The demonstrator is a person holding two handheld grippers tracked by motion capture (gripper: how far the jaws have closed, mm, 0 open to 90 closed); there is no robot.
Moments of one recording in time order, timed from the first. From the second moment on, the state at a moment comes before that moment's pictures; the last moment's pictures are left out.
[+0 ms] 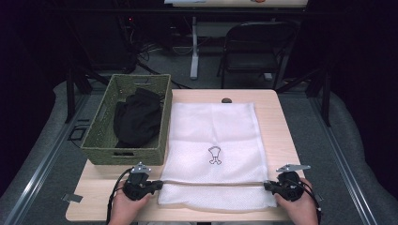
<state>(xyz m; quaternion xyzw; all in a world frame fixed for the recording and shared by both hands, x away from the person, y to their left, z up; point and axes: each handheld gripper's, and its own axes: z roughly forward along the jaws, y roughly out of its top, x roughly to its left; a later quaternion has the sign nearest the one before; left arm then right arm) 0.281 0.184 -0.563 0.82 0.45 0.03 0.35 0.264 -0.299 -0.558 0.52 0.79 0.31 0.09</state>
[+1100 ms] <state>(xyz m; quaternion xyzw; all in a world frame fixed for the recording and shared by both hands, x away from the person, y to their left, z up) 0.280 0.199 -0.547 0.78 0.46 0.09 0.41 0.258 -0.286 -0.544 0.48 0.77 0.36 0.24</state>
